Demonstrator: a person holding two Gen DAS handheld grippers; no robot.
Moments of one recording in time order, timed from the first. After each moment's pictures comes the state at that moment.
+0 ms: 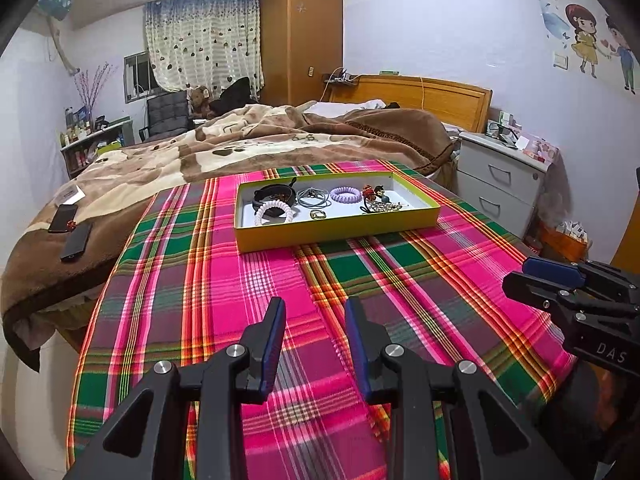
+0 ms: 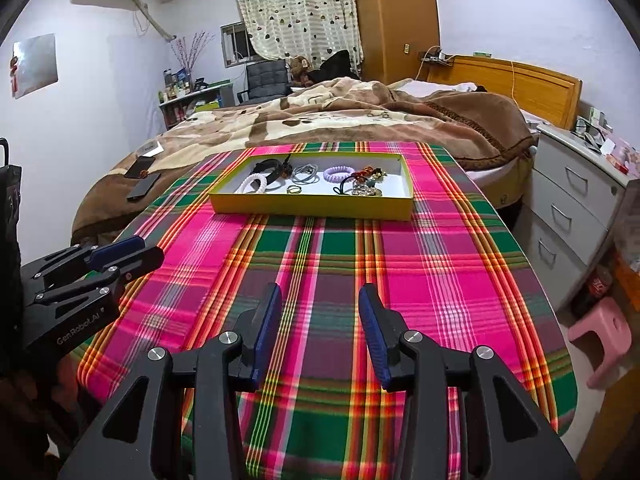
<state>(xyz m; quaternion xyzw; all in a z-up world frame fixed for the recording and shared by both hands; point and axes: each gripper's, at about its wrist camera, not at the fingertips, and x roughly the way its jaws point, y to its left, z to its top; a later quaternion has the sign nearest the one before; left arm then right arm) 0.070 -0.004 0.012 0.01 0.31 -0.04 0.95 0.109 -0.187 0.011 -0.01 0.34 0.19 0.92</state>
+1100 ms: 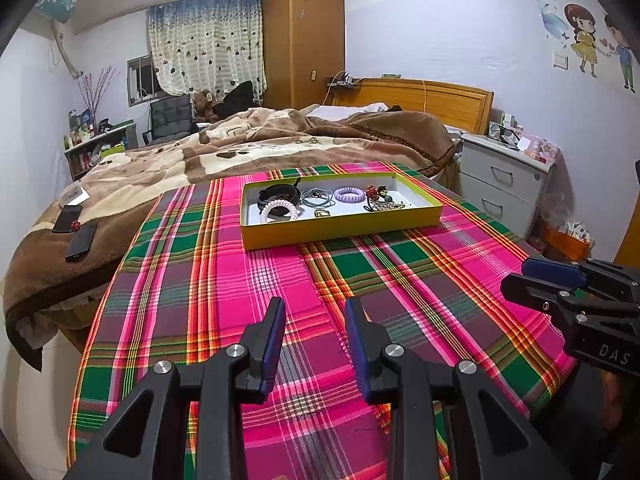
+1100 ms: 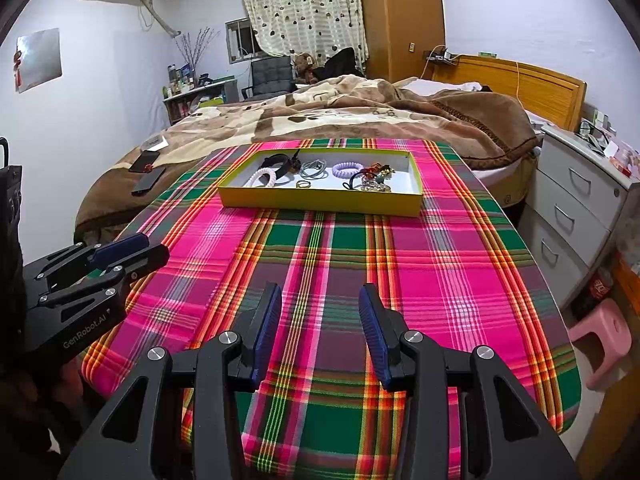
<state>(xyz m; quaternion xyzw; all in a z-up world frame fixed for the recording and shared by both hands) 0.061 -0.001 0.010 0.01 0.30 -0.04 0.95 0.104 -0.181 0.010 -0.01 0.34 0.19 0.92</state>
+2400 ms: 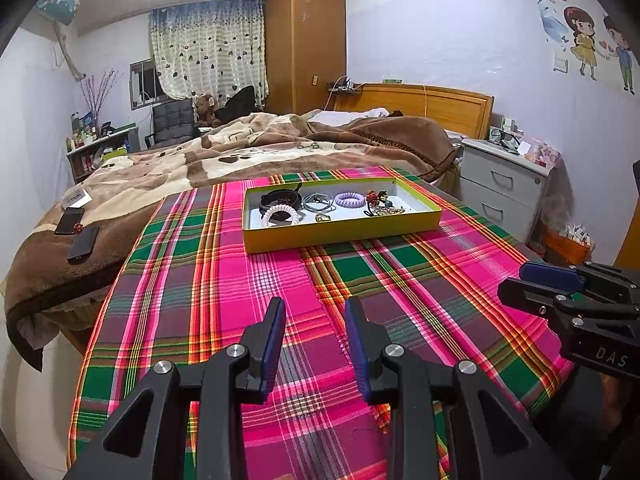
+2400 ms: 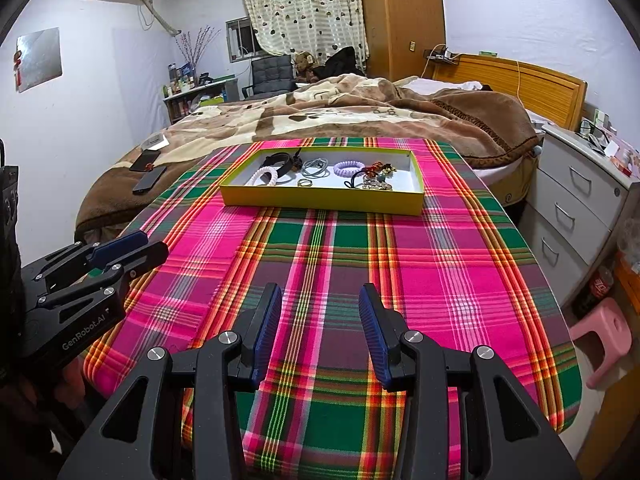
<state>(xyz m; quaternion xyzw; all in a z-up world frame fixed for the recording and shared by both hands) 0.059 -0.002 0.012 0.01 0.29 -0.03 0.96 0.104 -0.179 0.008 -0.01 0.34 0.19 0.92</state>
